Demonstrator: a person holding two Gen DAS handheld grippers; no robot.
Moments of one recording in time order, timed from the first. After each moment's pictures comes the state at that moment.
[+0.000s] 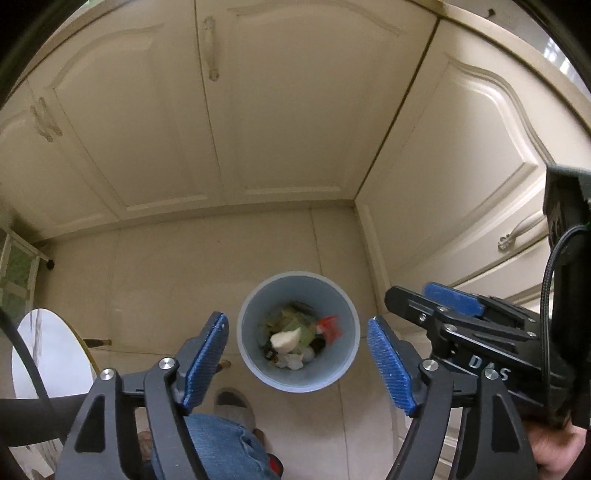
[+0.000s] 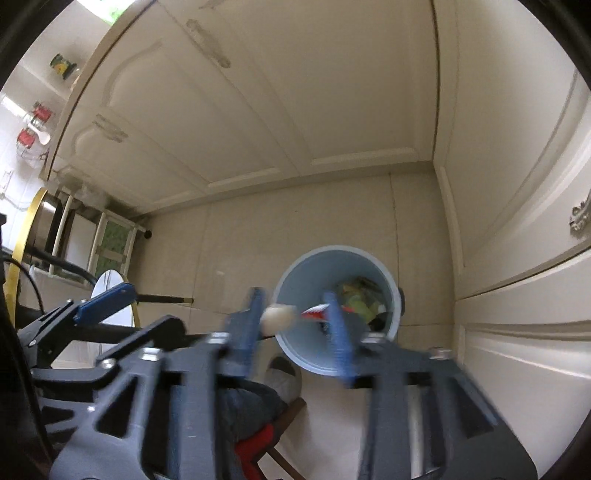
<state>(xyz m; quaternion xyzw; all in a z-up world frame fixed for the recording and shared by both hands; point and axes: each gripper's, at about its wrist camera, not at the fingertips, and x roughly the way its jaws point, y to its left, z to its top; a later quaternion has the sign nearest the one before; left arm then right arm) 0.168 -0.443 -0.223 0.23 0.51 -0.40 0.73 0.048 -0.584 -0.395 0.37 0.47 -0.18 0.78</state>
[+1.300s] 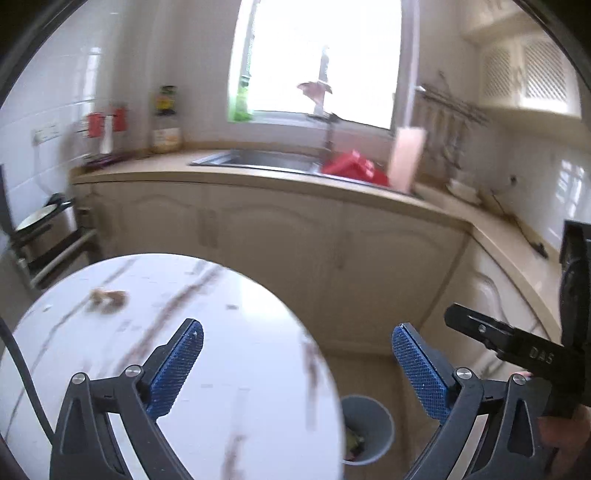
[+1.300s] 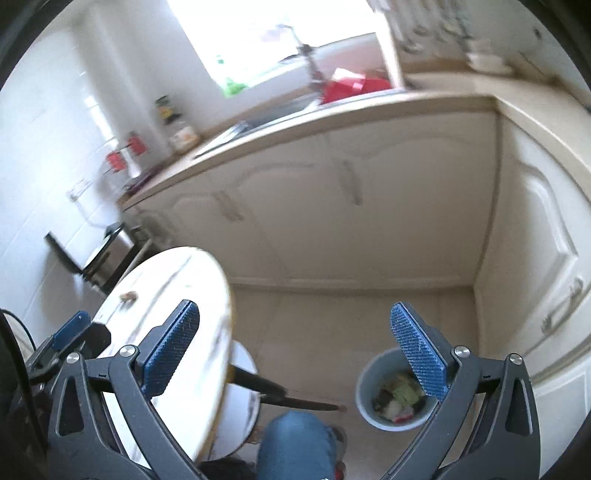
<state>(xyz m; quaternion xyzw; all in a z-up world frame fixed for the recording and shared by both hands) 0.091 -0.106 -0.019 0.04 0.28 -0.33 0.90 0.076 -0.442 -0.147 0.26 0.29 -0.14 0.91</state>
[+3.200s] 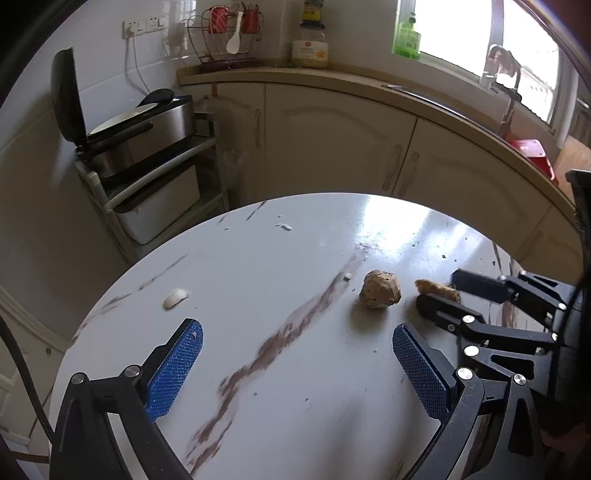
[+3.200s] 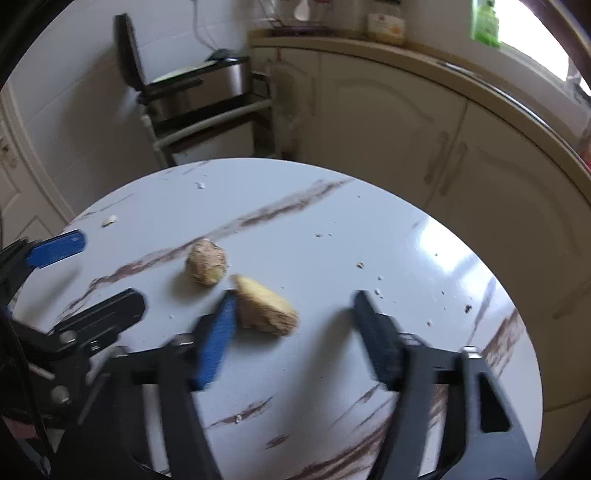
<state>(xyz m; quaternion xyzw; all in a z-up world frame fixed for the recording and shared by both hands) 0.428 -0.013 -0.094 0.04 0.42 -0.16 0.89 0.435 -0.163 -0.236 -0.02 0.45 0.08 0.89</state>
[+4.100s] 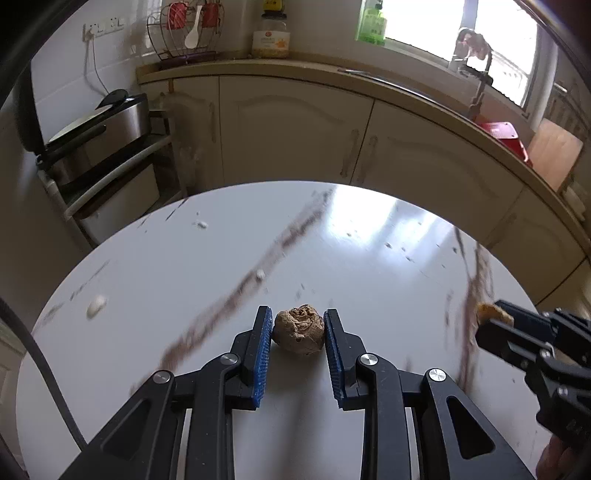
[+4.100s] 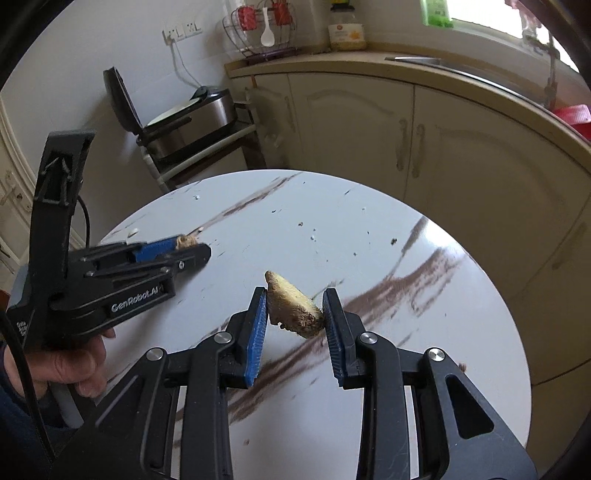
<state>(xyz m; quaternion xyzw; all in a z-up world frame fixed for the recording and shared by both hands) 0.460 -0.061 -0.125 0.04 0.43 -0.21 0.87 0.373 -0.223 -0.212 0.07 0.42 0.07 0.90</state>
